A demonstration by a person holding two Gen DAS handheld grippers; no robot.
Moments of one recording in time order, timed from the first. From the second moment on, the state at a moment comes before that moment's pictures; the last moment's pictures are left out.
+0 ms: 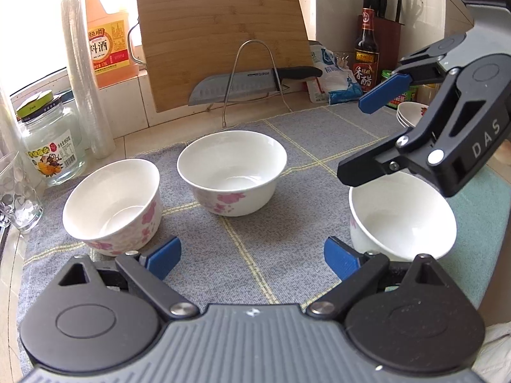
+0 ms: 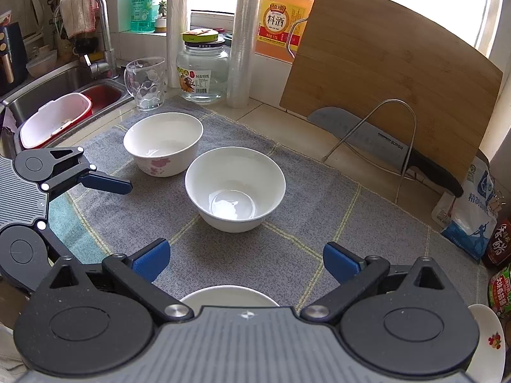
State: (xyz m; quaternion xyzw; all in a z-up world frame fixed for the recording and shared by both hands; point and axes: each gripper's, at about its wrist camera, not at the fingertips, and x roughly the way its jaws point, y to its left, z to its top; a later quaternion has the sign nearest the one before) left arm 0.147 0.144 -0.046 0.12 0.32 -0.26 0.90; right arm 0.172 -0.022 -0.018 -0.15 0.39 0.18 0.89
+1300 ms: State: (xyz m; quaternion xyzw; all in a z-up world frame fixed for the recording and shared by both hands) left arm 0.209 0.120 -0.063 0.10 0.32 -0.22 0.92; right arm 0.288 -0.008 -0.056 -0.15 0.43 0.26 0.85
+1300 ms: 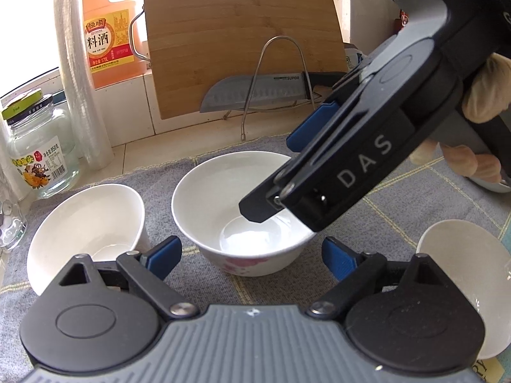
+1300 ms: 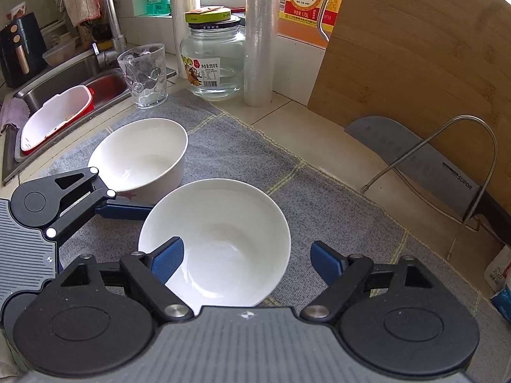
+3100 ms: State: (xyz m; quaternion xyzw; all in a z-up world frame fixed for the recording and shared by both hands) left arm 0.172 0.119 -0.021 0.14 0.30 -0.28 0.90; right arm 0.260 -0.022 -0.024 -0.06 0.47 0.27 0.84
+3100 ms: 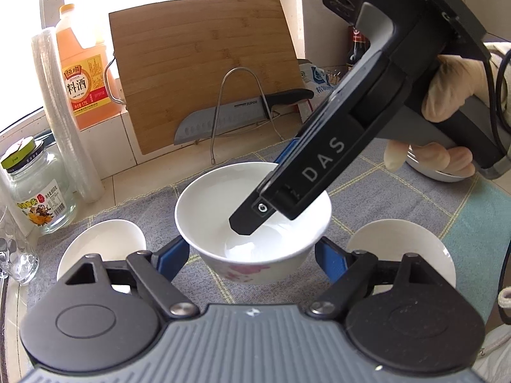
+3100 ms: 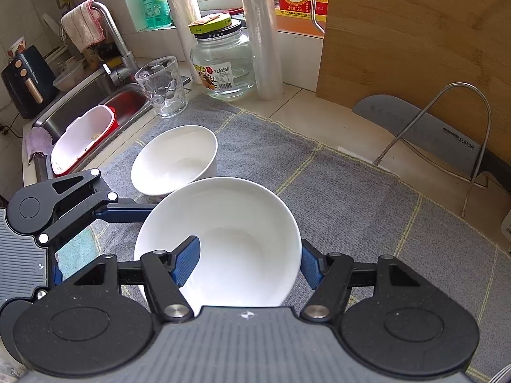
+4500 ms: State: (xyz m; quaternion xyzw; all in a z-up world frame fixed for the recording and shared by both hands) left arm 0.103 0.064 -0.024 0.16 0.31 -0.38 0.86; right arm 0.148 -0.076 -0.020 -0.02 0.48 0.18 0.86
